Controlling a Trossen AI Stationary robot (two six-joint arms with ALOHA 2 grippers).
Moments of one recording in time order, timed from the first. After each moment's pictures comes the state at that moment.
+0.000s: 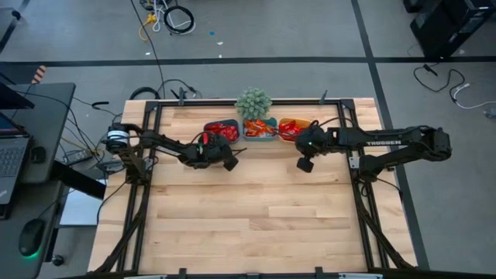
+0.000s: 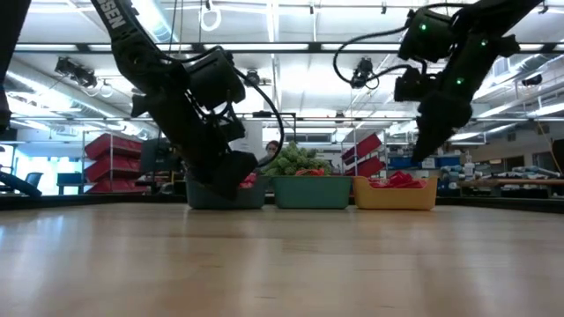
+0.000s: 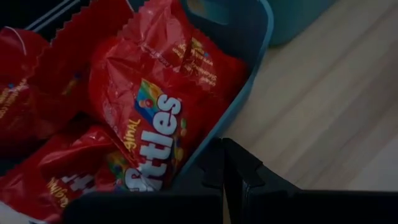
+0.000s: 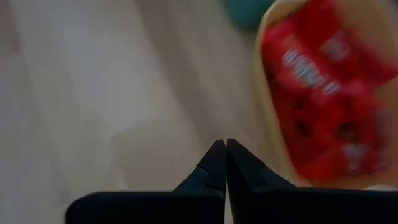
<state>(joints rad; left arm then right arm) 0.12 1.73 0.74 0.07 -0.63 -0.45 -0.24 1.18 0.66 -0.52 0.17 0.11</state>
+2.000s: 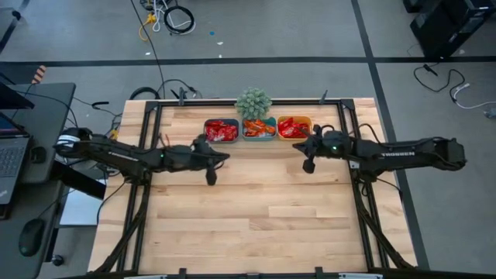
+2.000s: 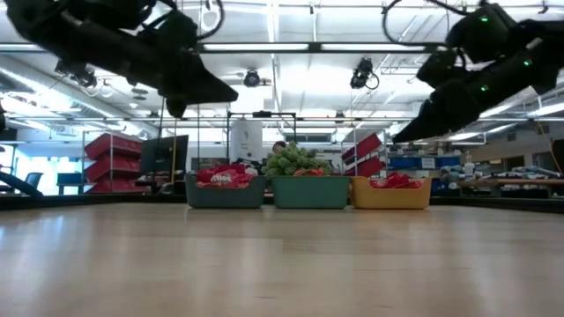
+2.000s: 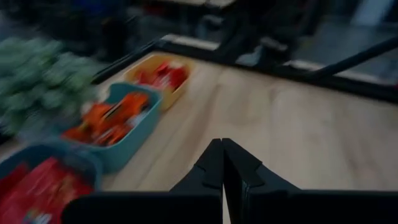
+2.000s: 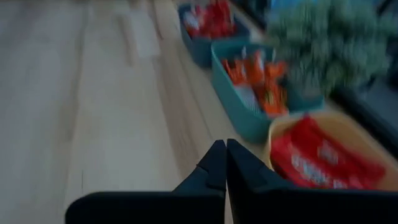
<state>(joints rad) -0.04 1.18 0.44 0.49 -0.32 -0.21 -0.26 0.89 0.29 0.12 0.11 -0.04</state>
